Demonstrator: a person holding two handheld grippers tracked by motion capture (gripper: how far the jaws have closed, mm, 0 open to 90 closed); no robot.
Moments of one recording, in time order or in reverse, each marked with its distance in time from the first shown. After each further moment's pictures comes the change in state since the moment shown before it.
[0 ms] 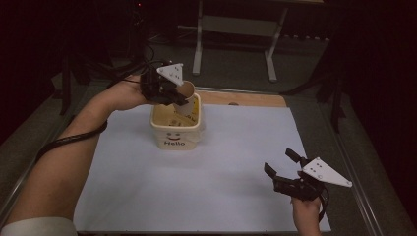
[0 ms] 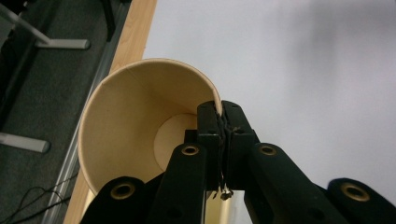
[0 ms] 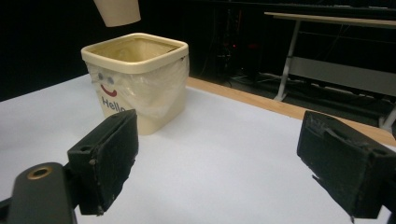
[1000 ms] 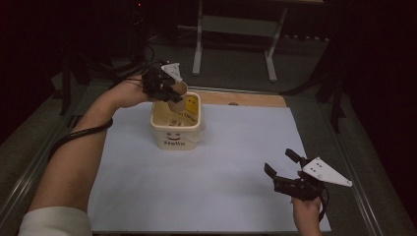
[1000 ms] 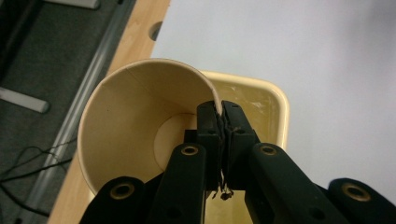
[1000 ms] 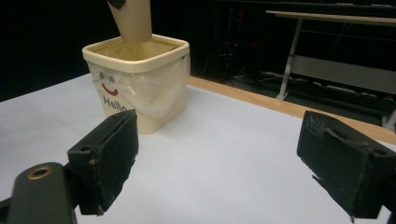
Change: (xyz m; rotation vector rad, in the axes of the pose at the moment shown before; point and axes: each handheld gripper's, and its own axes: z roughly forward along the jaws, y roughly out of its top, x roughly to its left) left arm 0.032 -0.030 0.036 0.100 0.022 -0.125; right arm -0.001 -0.001 0.000 0.003 0.007 0.004
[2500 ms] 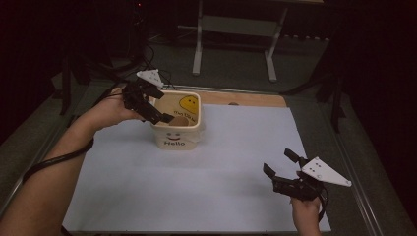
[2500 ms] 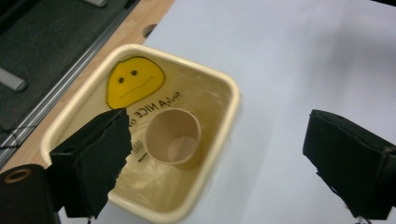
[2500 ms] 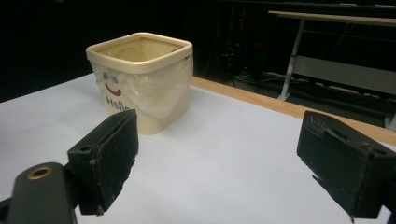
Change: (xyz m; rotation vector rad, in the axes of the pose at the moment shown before) left arm -0.045 -0.039 -0.038 -0.131 -0.020 -0.194; right arm 0.003 0.002 0.001 0.001 0.008 -0.005
